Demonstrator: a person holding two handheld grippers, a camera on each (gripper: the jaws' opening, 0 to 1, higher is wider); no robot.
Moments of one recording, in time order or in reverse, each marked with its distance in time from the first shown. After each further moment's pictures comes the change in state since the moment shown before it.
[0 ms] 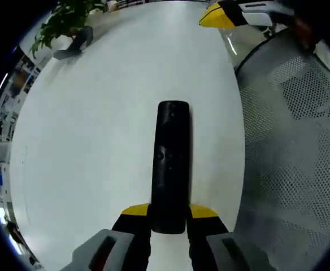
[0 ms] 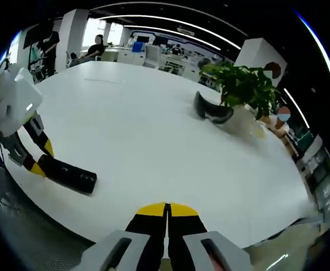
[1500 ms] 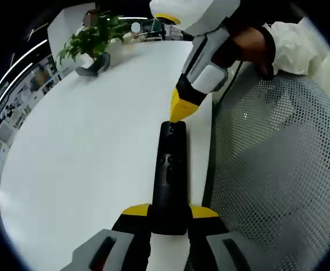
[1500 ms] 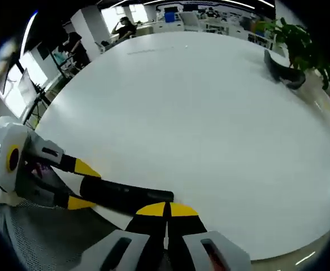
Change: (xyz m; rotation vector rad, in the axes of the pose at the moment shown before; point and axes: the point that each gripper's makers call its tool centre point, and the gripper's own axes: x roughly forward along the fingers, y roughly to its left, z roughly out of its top) left arm -0.005 -0.045 0.007 -0.121 -0.366 0.020; right arm 0.022 0.121 -0.017 0.153 0.286 0.536
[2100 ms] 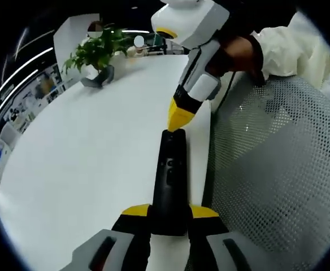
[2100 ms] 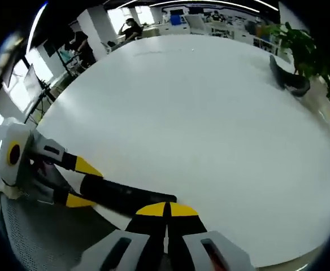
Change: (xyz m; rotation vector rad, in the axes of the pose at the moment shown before) left arm -0.002 -0.001 0.003 0.020 -0.194 0.031; right arm 0.004 0.006 0.003 -0.231 -0.018 -0.045
